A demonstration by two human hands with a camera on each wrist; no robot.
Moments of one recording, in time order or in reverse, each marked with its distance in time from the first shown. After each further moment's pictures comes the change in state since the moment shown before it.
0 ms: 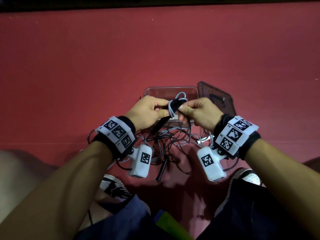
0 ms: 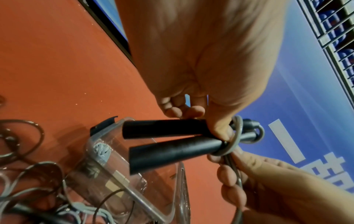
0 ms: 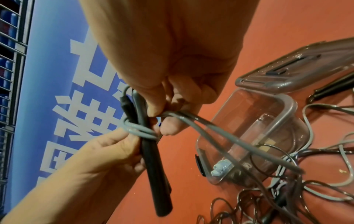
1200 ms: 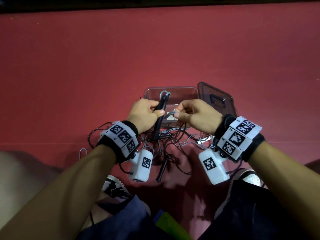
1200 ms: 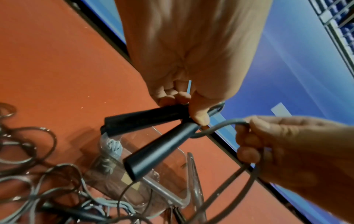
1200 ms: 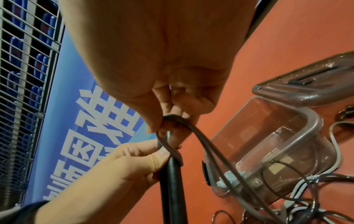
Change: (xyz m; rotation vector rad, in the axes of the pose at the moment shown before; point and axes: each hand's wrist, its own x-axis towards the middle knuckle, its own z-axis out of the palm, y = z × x) left_hand 0.000 -0.013 0.011 0.106 0.244 -0.182; right_hand 0.001 -0.003 0.002 -0.198 -0.130 -0.108
